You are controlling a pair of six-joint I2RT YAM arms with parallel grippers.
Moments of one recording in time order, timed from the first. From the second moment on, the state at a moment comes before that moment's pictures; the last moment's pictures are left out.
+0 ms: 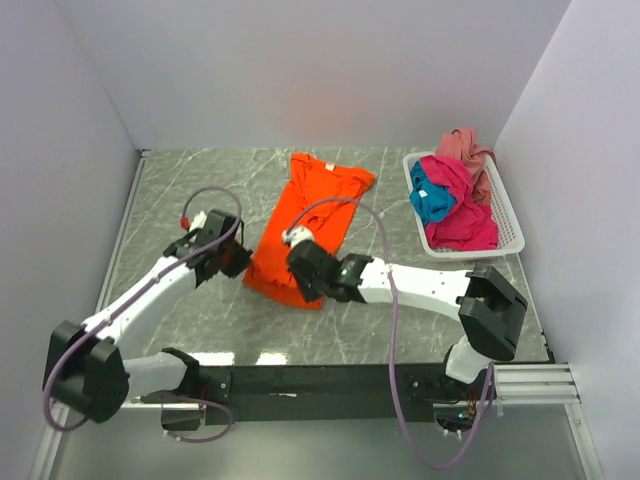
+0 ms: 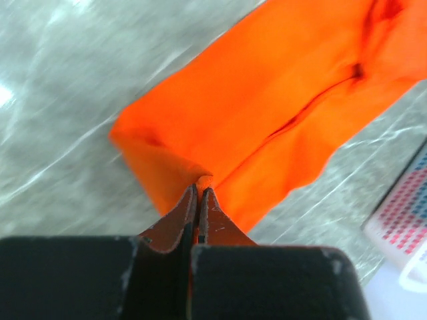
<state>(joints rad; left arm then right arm) -0.43 1.17 0.82 -0.60 -0.17 -1.20 1.09 1.62 1.11 -0.41 0.24 0.42</state>
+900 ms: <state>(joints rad) -0.36 1.94 1.52 -0.53 -0.18 -1.07 0.62 1.92 1.46 -0.49 0.07 0.33</state>
